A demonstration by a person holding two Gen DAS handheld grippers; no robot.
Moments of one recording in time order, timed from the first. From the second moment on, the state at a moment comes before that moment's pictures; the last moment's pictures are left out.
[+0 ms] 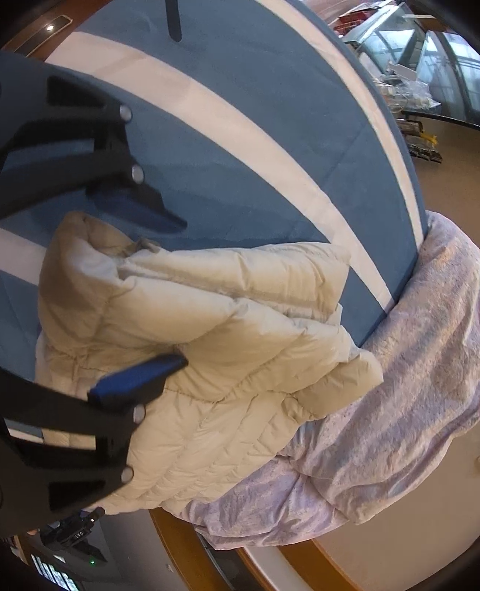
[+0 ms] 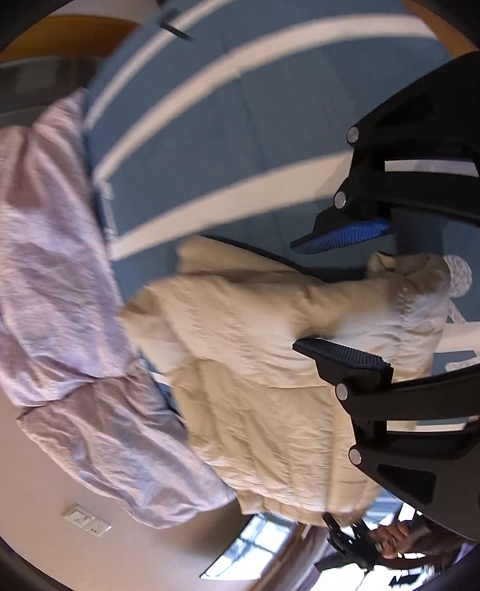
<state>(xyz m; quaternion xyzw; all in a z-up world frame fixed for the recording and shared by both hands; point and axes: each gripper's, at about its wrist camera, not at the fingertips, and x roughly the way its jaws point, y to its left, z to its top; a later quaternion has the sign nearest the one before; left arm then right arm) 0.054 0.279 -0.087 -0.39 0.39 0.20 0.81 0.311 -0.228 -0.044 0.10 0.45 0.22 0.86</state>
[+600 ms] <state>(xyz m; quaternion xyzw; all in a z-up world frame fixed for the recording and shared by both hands) 0.064 0.287 -0.097 -0.44 0.37 0.18 0.80 0.258 -0.075 -0.037 -0.06 0.37 0.34 0.86</state>
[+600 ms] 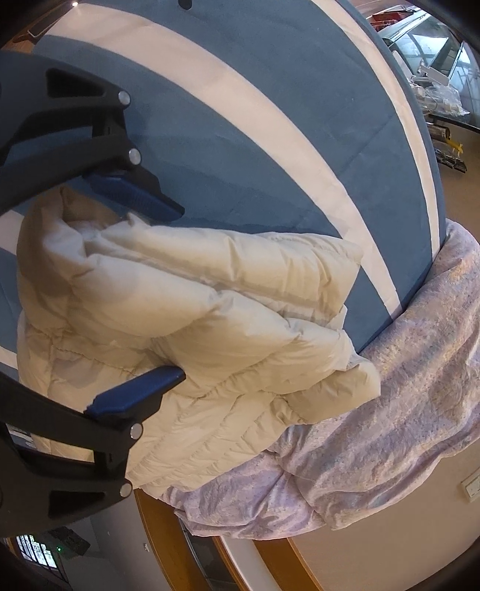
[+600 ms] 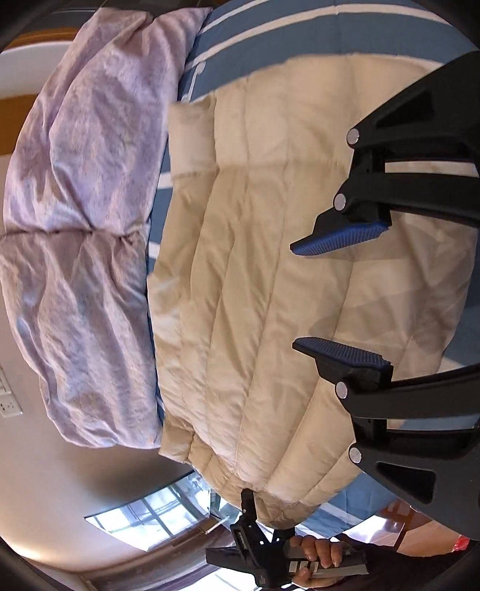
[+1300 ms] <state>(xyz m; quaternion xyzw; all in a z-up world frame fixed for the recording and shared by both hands) 0.077 0.289 -0.099 -0.45 0.37 0.18 0.79 0.257 -0.024 -0.090 -0.12 0.39 0.30 0.86</state>
